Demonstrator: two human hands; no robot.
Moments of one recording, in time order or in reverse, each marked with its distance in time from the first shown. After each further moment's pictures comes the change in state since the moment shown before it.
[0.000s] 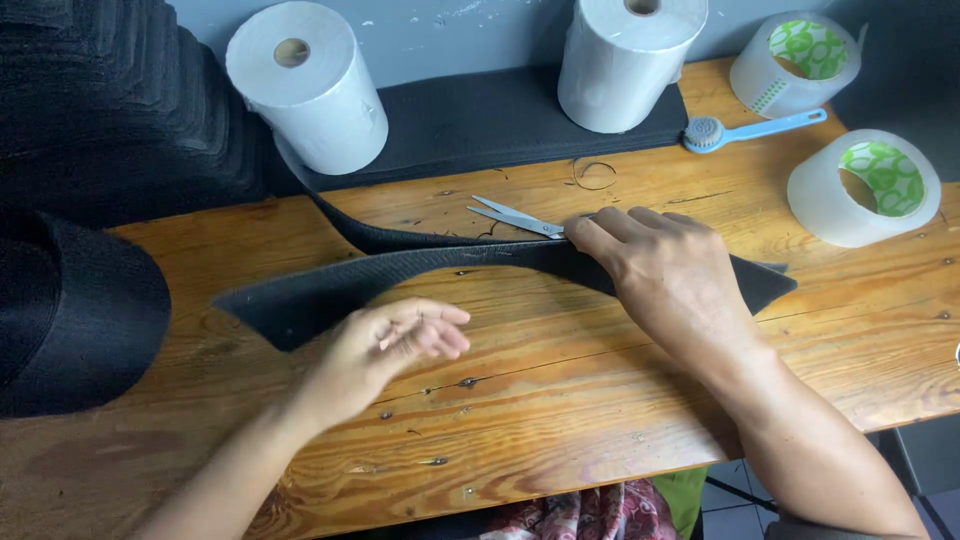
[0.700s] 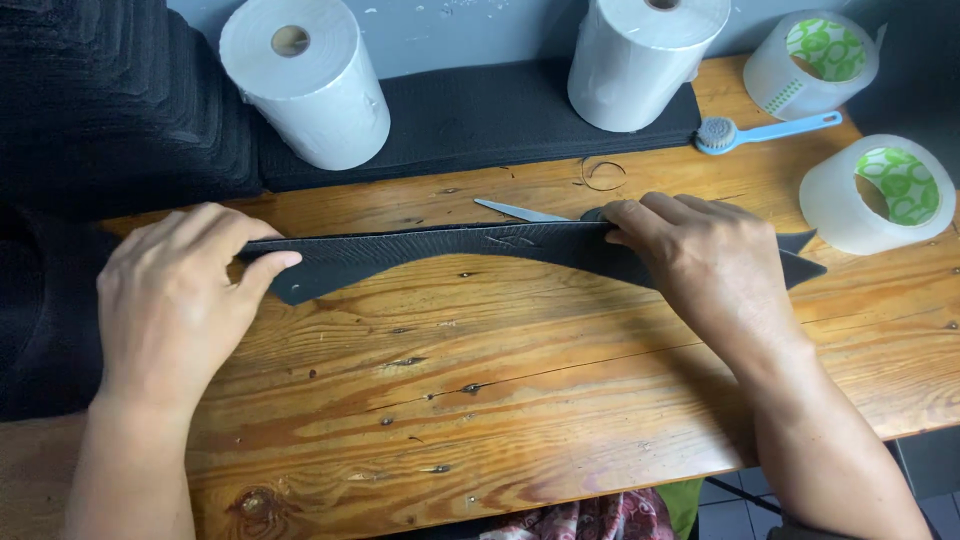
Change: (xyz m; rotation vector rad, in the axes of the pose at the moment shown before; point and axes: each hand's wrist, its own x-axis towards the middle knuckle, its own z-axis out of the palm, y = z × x) left_hand -0.030 0.022 -0.100 1.531 0.600 0.114; right_hand 0.001 0.024 0.014 -0.141 0.018 0.040
